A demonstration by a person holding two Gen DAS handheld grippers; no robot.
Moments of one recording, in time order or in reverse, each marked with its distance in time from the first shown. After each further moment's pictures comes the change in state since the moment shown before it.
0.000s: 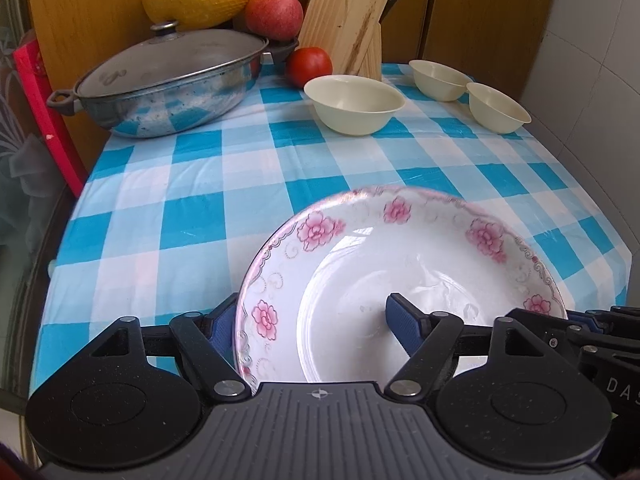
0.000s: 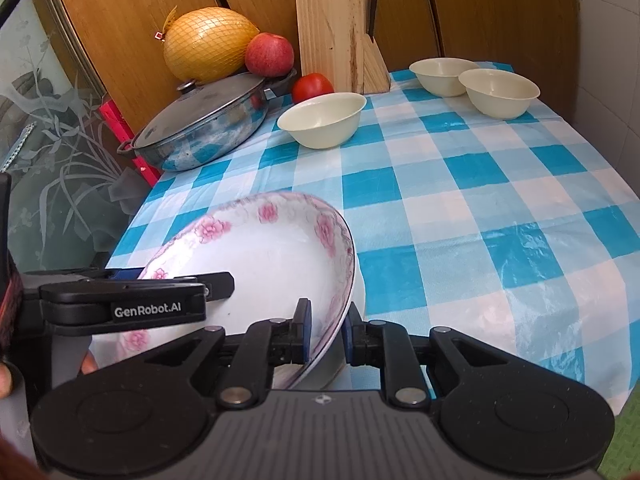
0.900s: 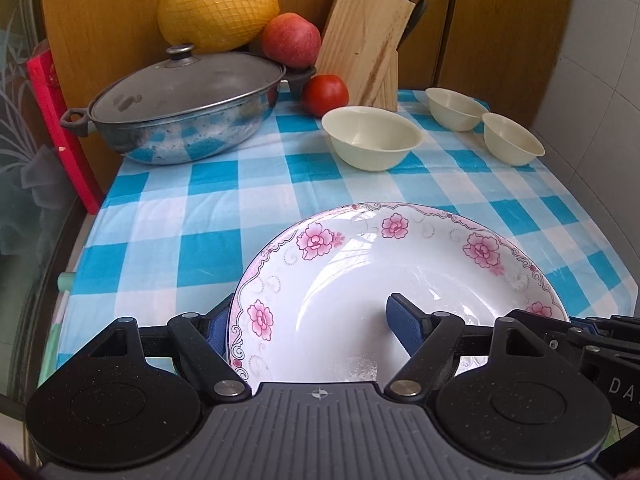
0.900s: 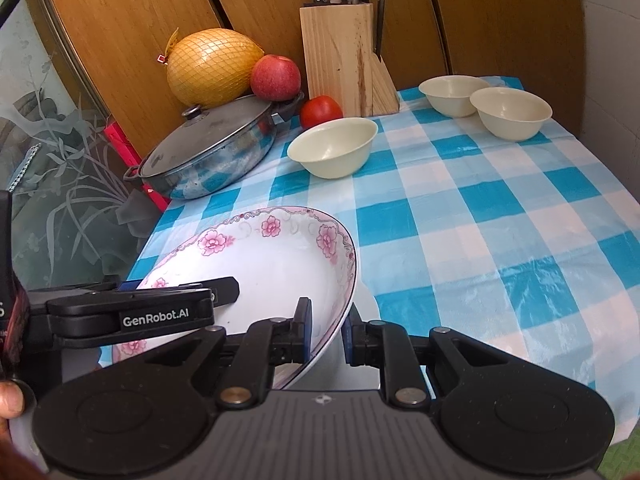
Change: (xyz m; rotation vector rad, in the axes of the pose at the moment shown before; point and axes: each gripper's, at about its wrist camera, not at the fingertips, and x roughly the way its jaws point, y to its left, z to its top) left arm -0.004 0.005 0.020 -0.029 -0.040 0.030; right arm 0.005 0.005 0.023 0.024 -0.033 0.031
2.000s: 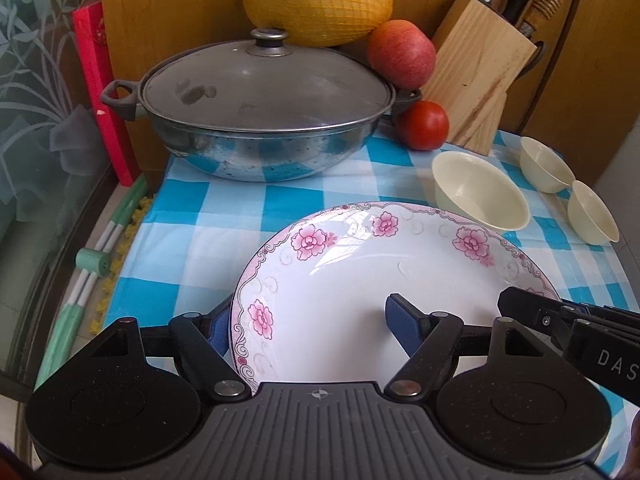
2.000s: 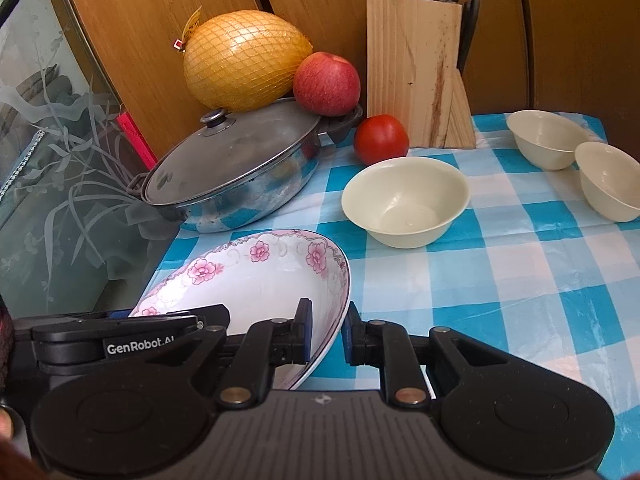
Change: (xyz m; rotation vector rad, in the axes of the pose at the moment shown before) left arm 0.044 0.070 0.055 -0.188 0.037 0.065; right arm 0.088 0.040 0.084 -0.096 0.022 0.063
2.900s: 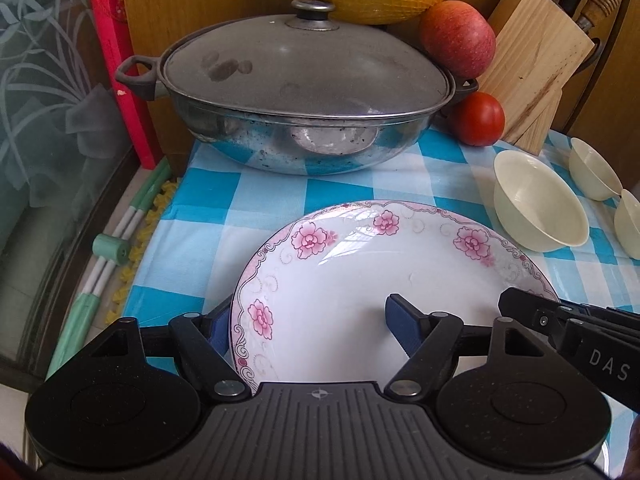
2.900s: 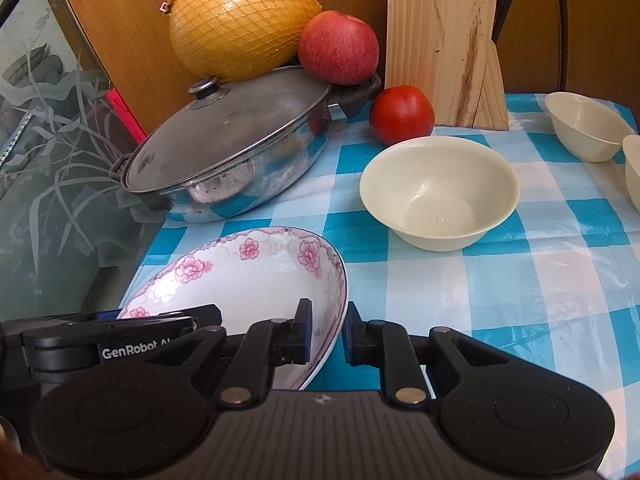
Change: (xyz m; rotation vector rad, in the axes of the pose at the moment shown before) left arm 0.035 0.024 0.015 -0.044 0.054 0.085; right arm 0.058 0.010 0.017 -0.017 0.080 0.012
